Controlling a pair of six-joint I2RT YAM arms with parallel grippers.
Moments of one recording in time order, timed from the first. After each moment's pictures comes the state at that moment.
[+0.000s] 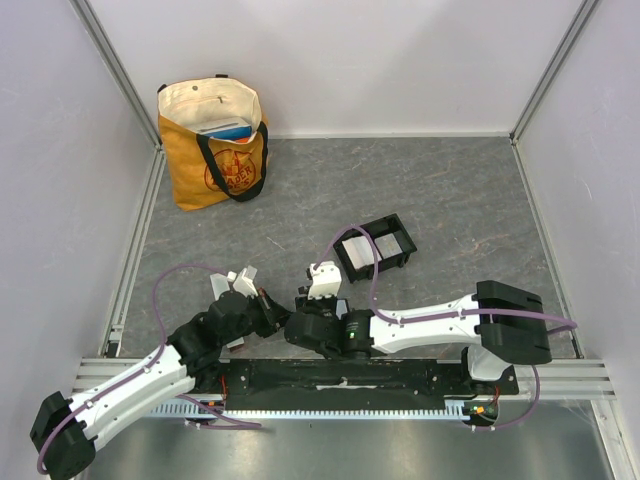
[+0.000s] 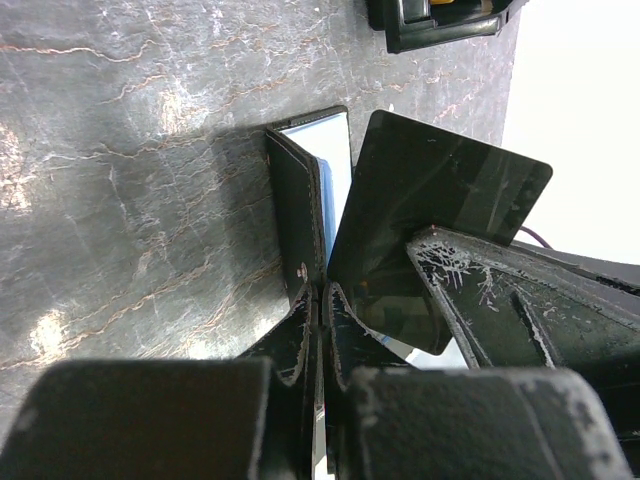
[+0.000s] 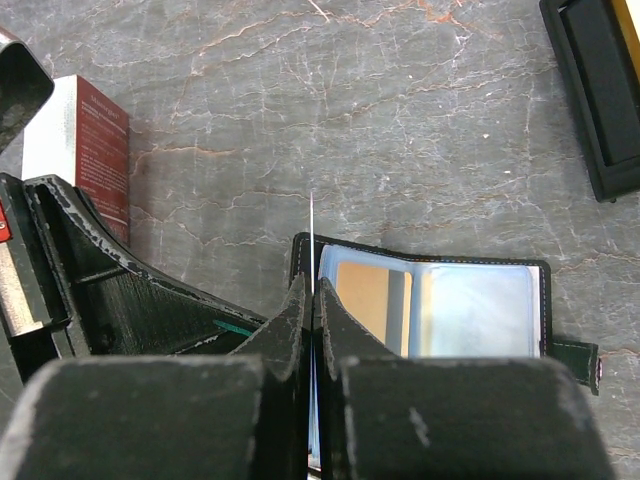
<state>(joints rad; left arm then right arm) -0.81 0.47 0.11 -0.13 0.08 -1.19 1.46 1.63 0.99 -0.17 0.90 0.99</state>
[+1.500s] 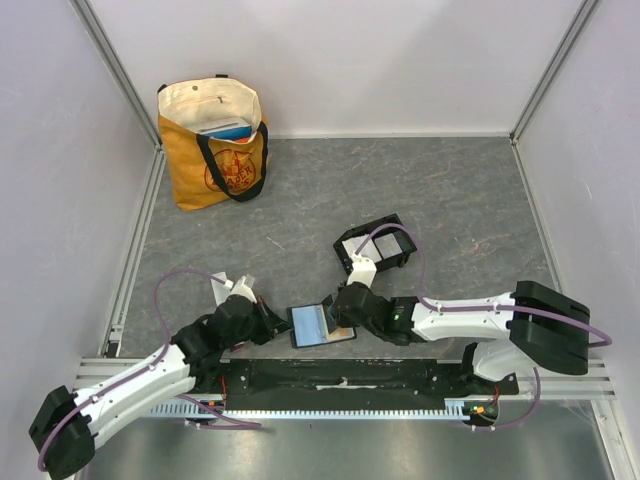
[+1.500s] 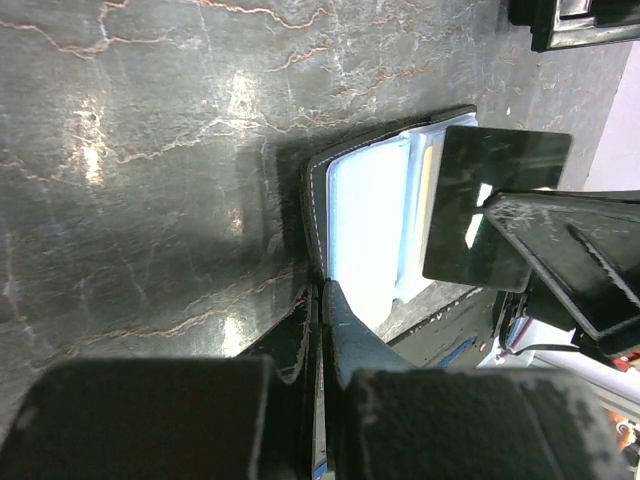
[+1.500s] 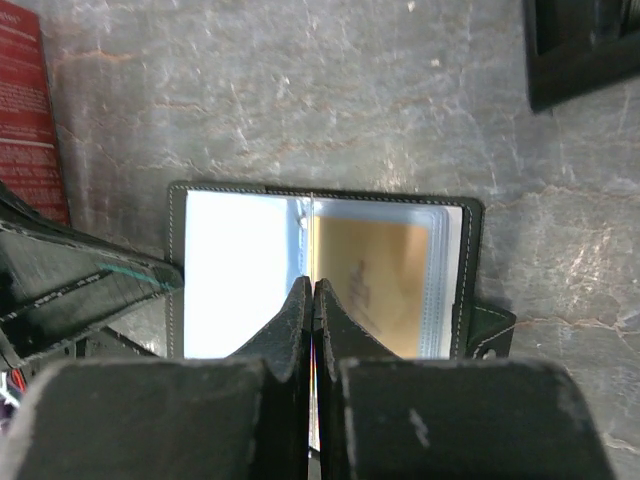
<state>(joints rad) -0.81 0.51 0.06 -0.21 0.03 -1.19 1.23 1.41 0.65 0.01 0.43 0.98</state>
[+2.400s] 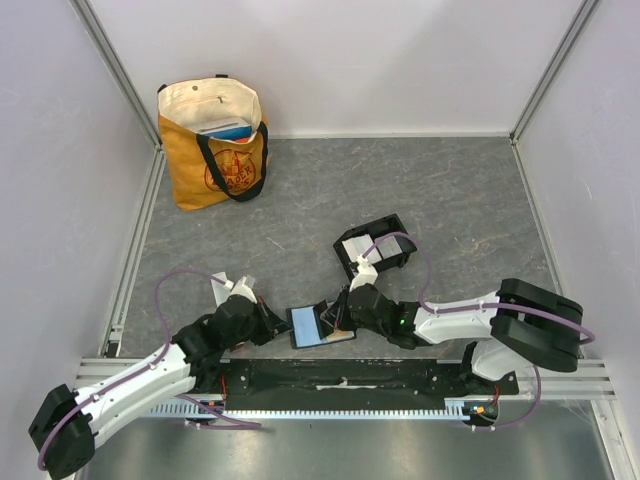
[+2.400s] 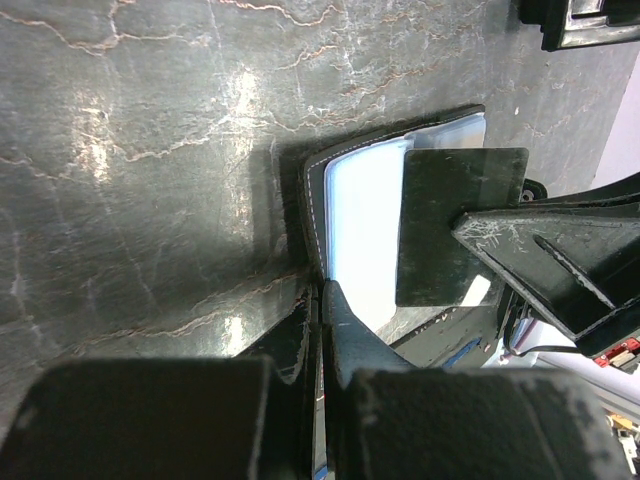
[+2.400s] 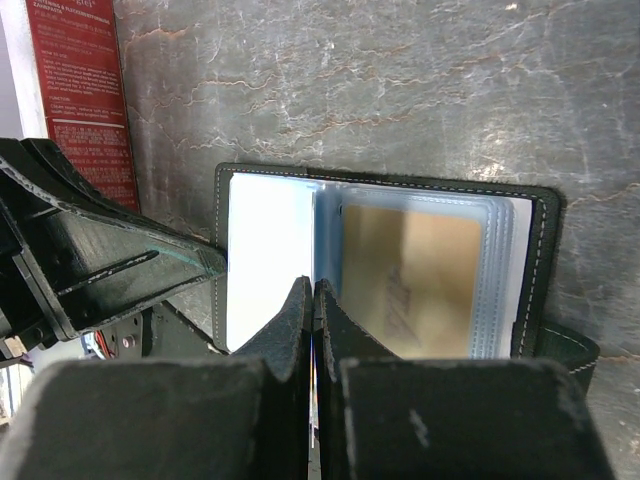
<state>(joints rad) -0.81 0.53 0.06 -0.20 0.03 -1.19 1.17 1.45 0.47 0.37 0.23 1.05</state>
